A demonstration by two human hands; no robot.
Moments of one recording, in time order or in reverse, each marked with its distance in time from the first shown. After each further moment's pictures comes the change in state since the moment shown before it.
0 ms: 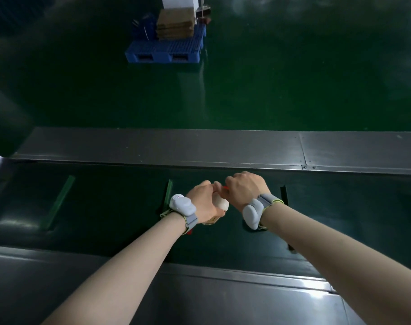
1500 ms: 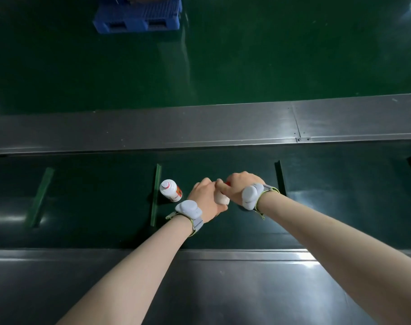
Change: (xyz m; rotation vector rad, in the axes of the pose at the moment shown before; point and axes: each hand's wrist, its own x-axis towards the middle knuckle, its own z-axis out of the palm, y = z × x) left_hand 0.027 -0.016 0.076 -0.009 -0.042 0.017; right_hand 0.011 0.016 0.055 0.193 -0.468 0.344
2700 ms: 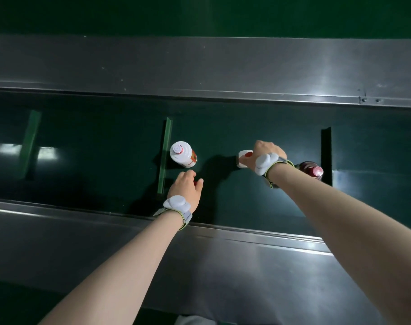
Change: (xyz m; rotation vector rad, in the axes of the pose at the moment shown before) left_hand 0.042 -0.194 0.094 -0.014 0.067 -0.368; right_hand 0.181 -0.005 0.109 -0.049 -0.052 0.241
